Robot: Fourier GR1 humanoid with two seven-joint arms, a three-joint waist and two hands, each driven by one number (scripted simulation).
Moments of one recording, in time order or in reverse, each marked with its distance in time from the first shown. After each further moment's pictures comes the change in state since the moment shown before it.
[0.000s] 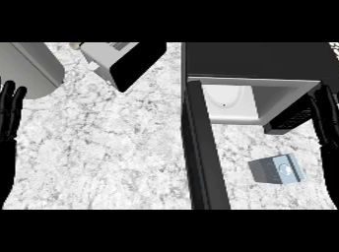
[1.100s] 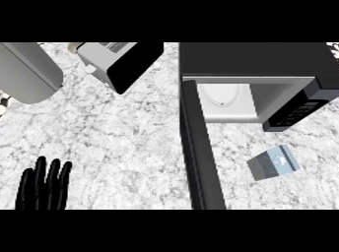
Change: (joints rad) left arm 0.545 -0.123 -0.463 -0.110 0.061 0.210 -0.219; right arm 0.478 -0.036 -0.165 -0.079 -0.250 0.357 -0.265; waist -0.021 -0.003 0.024
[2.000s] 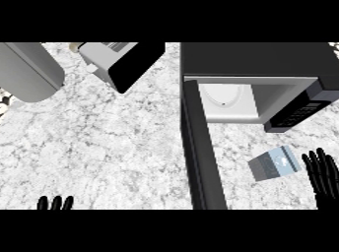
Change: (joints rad) left arm 0.219 0.092 -0.101 0.065 0.061 0.001 -0.309; right arm -0.170 0.093 -0.025 0.483 0.204 -0.042 -0.252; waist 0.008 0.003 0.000
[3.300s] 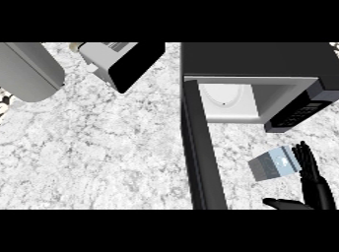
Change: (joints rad) left arm 0.084 0.114 -0.067 0.043 0.077 0.046 -0.194; right arm -0.380 -0.142 -0.118 0.885 0.136 -0.142 -0.457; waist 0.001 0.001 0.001
